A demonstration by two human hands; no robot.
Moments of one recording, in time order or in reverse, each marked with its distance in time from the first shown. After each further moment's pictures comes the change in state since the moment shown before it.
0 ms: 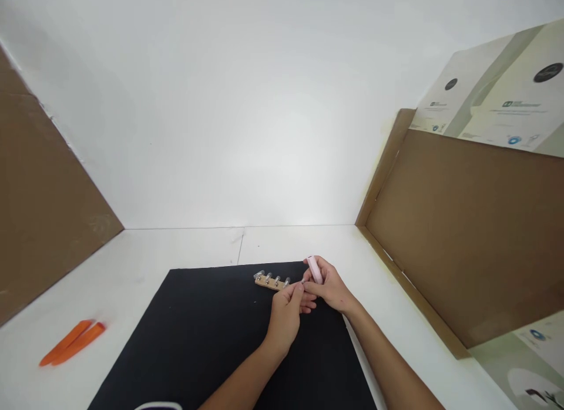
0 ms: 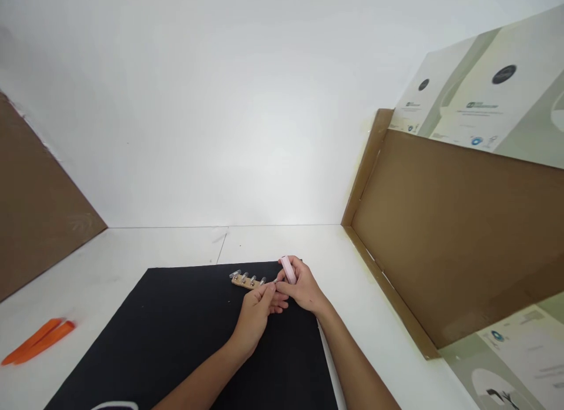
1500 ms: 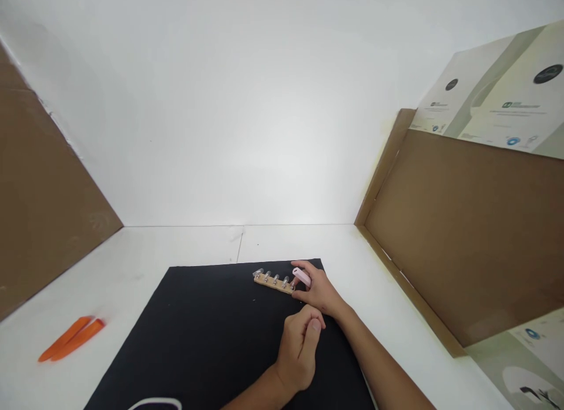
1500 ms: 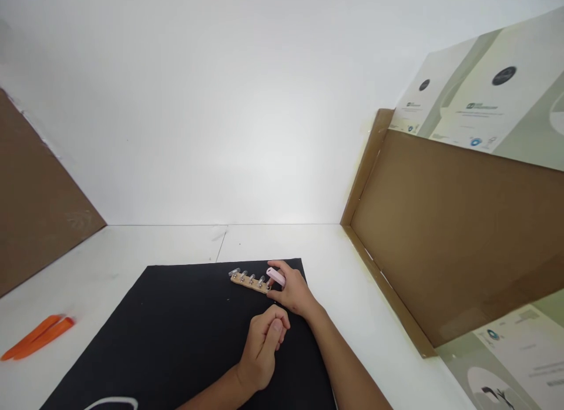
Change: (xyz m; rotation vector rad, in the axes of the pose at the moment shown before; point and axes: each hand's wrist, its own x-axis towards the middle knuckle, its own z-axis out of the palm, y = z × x) left_hand -0.050 -0.018 0.006 0.387 -0.174 0.491; right_hand 0.005 0.020 0.010 -0.517 -0.017 -0.050
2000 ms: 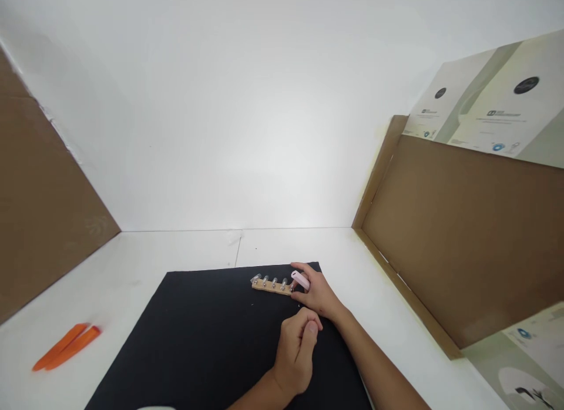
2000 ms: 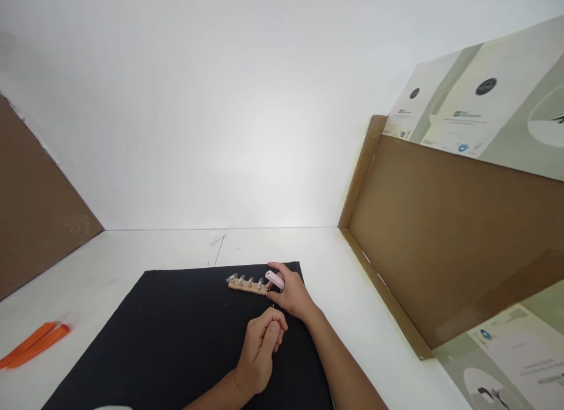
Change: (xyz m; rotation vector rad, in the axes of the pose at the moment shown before) left_hand 0.002 0.000 -0.002 0.003 0.019 0.002; right_hand 0.001 0.002 0.000 0.004 0.027 -0.017
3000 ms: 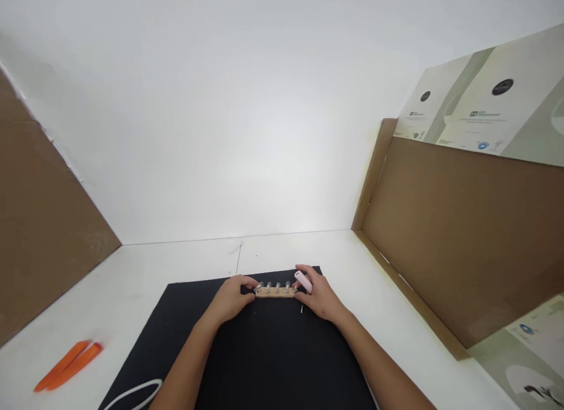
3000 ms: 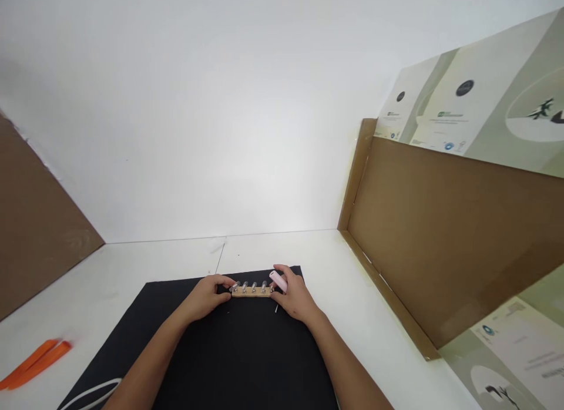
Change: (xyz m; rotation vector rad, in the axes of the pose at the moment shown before) left_hand 0.081 -0.031 -0.169 0.629 -0.198 -0.334; right_hand 0.001 0.000 -0.003 -0.034 0.052 0.034
